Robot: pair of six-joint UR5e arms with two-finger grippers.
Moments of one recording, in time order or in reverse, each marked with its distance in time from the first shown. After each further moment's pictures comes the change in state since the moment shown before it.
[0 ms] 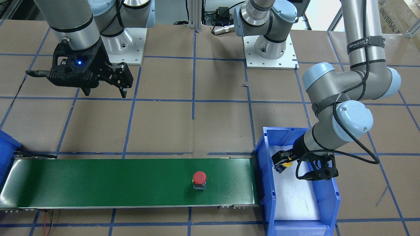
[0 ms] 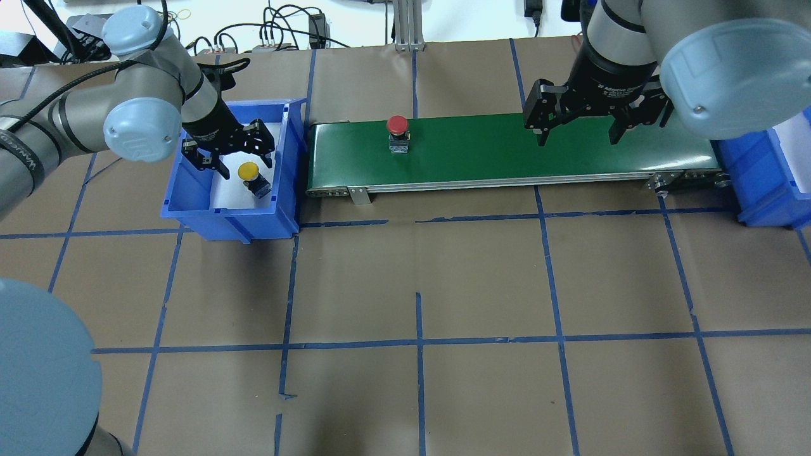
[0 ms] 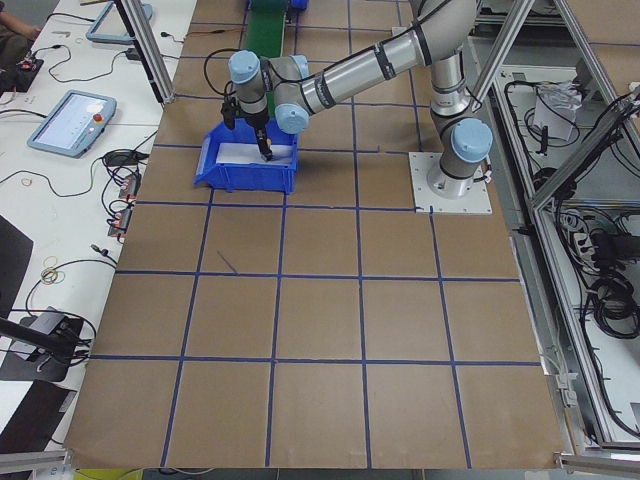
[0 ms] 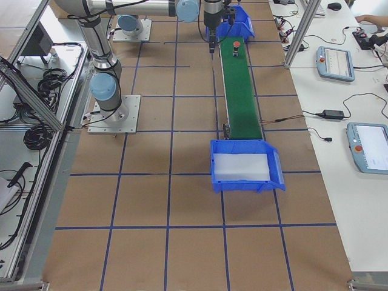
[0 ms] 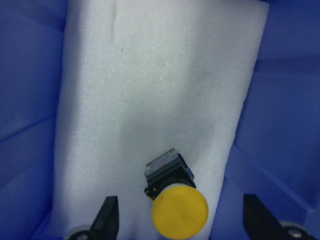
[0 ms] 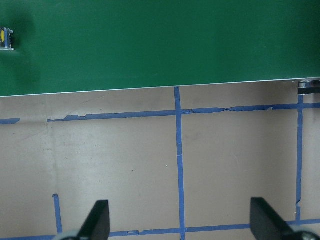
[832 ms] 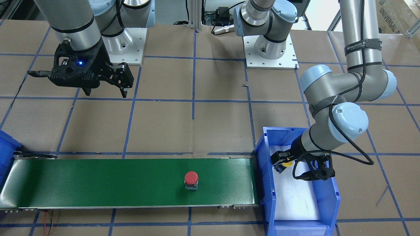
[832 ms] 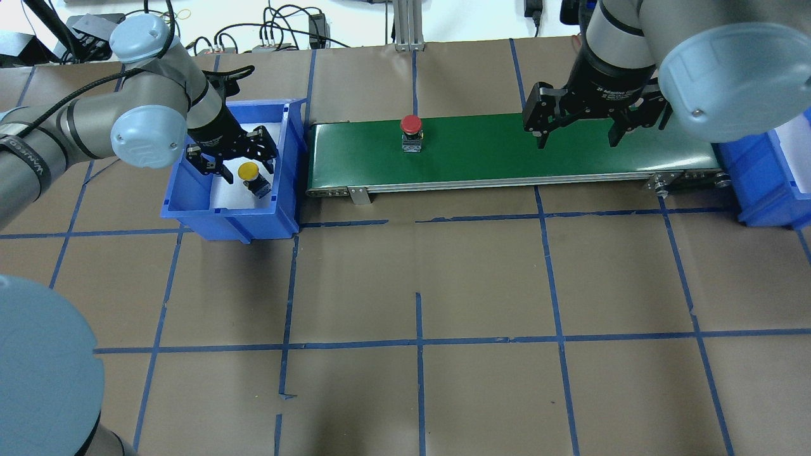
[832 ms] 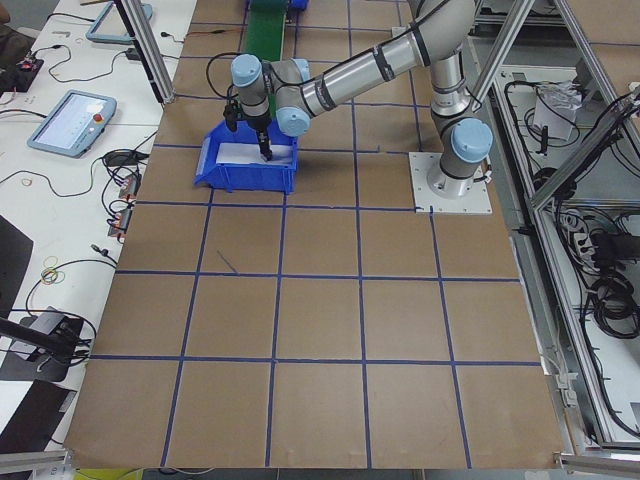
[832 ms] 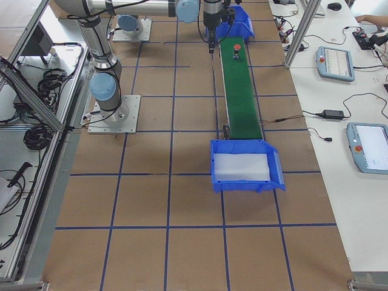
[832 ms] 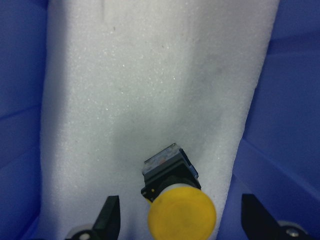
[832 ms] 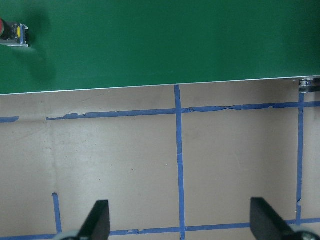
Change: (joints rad) left arm -0.002 -0.006 -0.008 0.017 0.003 0.010; right arm 0.001 -0.002 0.007 -0.001 -0.001 0.000
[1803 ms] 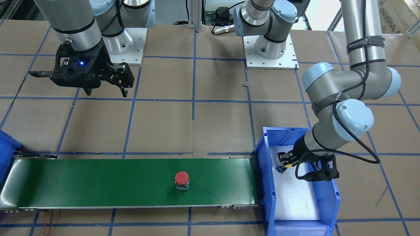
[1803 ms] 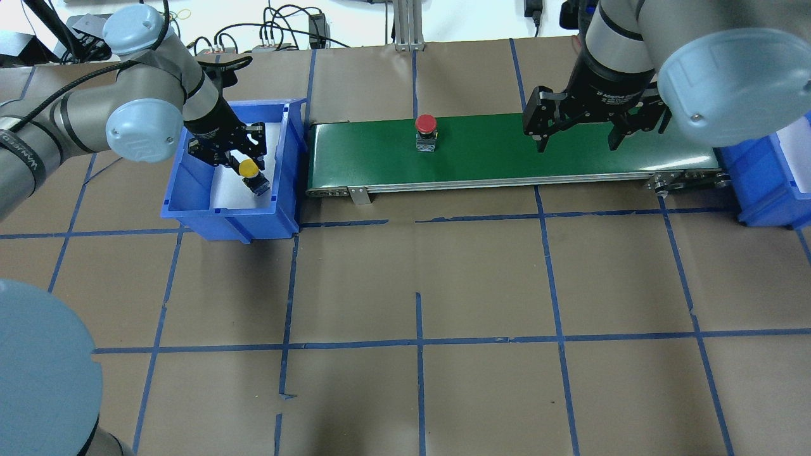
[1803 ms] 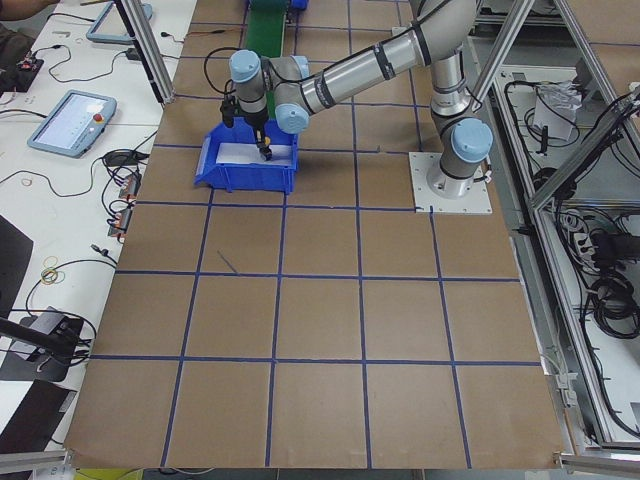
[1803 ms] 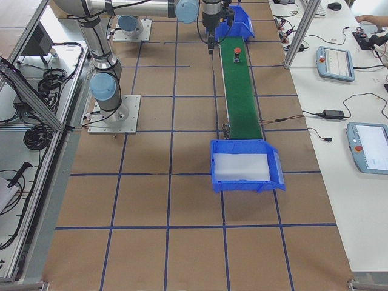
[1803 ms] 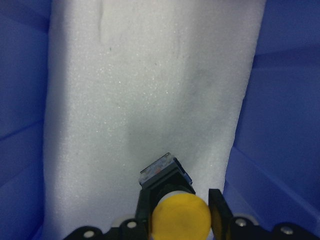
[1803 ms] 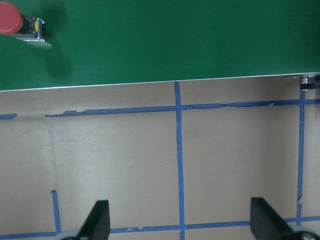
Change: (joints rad) left arm 0.000 0.011 0.029 -0.005 -0.003 0.020; right arm 0.000 -0.005 0.012 0.000 0.000 -0.001
